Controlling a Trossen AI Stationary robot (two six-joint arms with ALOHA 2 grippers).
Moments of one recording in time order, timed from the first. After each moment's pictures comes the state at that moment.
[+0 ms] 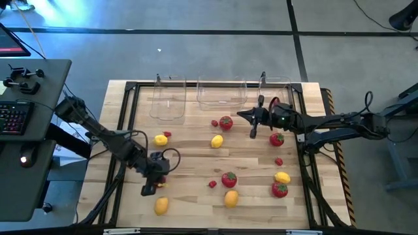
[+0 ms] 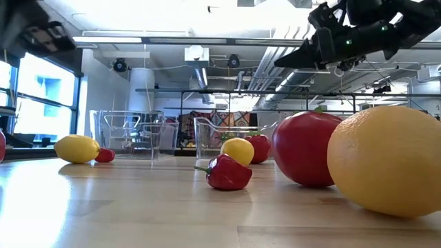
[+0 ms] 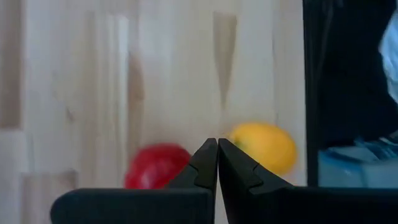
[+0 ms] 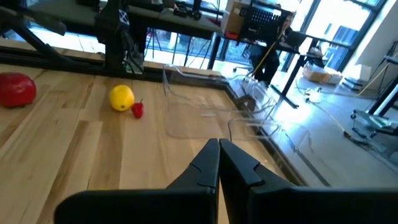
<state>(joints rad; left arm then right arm) -0.59 1.26 0.88 -0.68 0.05 -0.65 -0.21 1.06 0.44 0.48 0.06 -0.26</state>
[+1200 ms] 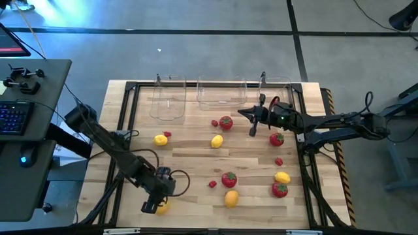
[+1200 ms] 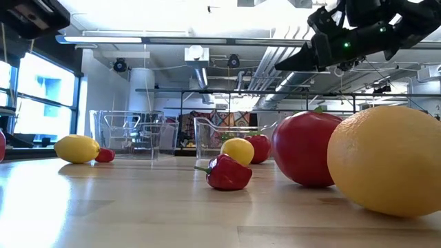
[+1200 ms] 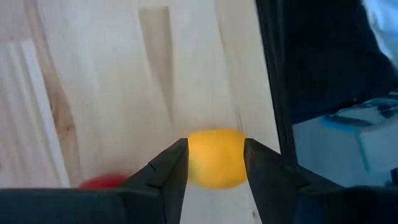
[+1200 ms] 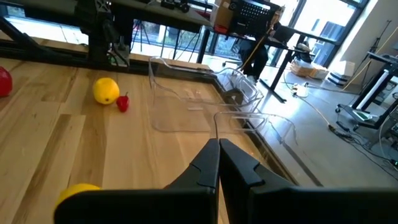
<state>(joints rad) -0.69 1.52 1.10 -0.71 0.08 -0.55 -0.23 1.06 0.44 0.45 0.10 -0.27</state>
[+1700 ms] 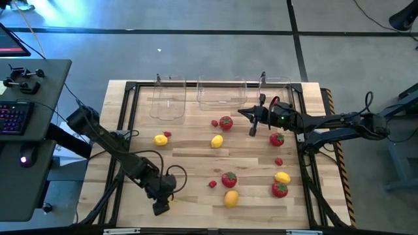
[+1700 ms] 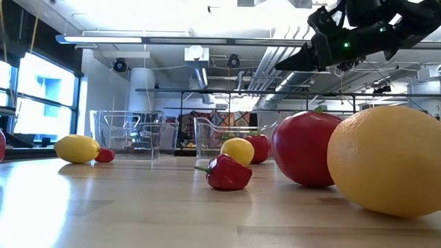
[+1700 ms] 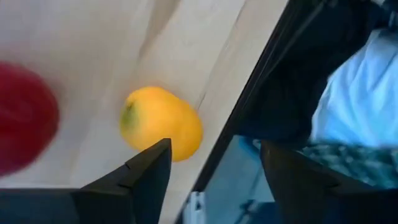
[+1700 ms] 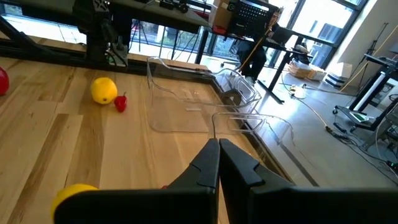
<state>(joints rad) -0.67 1.56 1.08 -0.64 0.26 -1.22 -0.23 1.06 0.44 0.46 0.11 -0.28</state>
